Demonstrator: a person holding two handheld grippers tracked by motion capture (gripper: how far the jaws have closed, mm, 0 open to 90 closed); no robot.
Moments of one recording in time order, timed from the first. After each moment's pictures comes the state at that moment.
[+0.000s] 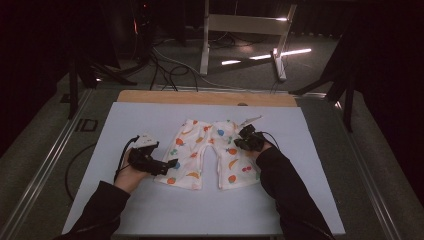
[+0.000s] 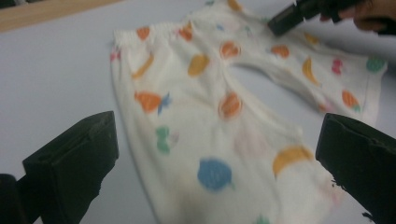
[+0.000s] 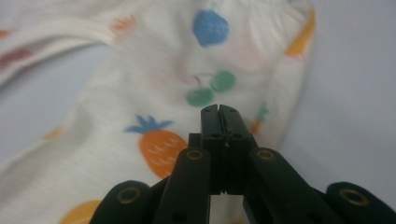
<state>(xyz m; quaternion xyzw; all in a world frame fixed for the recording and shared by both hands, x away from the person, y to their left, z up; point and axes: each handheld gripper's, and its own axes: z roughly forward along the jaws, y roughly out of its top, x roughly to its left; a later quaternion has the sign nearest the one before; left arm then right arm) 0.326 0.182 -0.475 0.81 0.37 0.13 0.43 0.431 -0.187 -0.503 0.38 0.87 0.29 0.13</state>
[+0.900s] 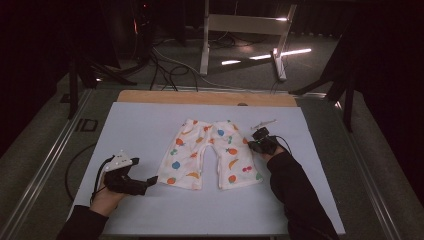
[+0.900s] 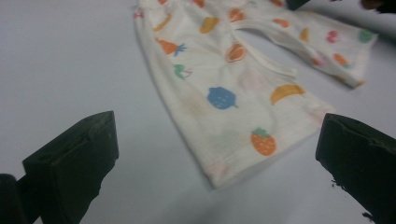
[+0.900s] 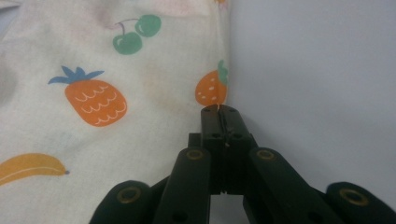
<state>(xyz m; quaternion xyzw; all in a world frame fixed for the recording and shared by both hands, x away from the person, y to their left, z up) 0.279 0.231 -0.489 0.80 0.38 0.12 0.45 0.423 -0.227 -0.510 0.43 0.85 0.27 0.15</state>
